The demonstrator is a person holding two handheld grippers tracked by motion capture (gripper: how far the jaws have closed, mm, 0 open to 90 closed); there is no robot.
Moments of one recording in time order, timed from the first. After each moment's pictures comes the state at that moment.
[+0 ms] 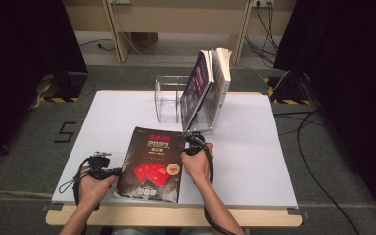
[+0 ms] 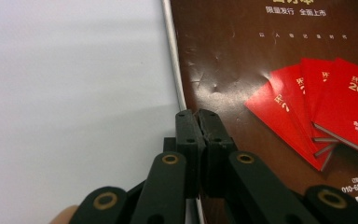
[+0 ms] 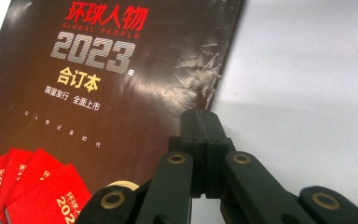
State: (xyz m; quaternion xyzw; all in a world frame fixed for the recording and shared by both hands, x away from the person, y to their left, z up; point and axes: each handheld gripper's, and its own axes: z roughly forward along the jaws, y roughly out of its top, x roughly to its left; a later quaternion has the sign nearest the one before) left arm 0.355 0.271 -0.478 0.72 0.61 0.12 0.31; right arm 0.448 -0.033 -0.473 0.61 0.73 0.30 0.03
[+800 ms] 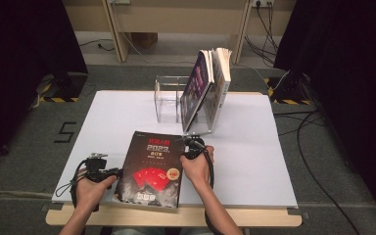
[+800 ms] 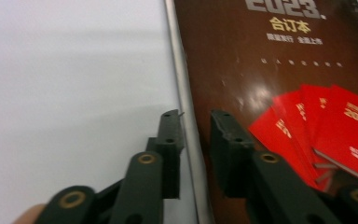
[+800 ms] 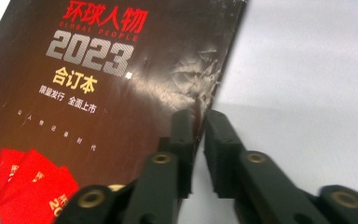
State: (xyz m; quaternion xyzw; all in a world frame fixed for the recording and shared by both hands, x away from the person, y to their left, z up) left arm 0.354 0.277 -0.480 0.70 0.62 0.12 0.34; right arm 0.436 -0.033 -0.472 0.61 0.74 0.29 0.04
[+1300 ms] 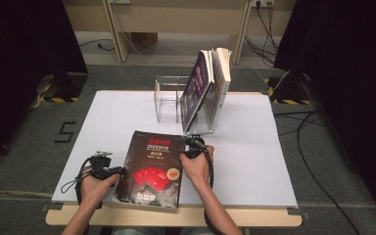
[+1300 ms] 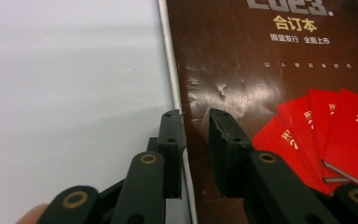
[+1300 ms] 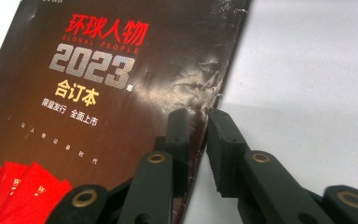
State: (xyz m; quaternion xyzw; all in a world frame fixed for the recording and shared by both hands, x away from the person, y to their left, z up) left arm 0.361 0.269 -0.483 0.71 0.61 0.12 0.32; right arm 0.439 -0.033 -0.475 0.61 0.73 0.31 0.04
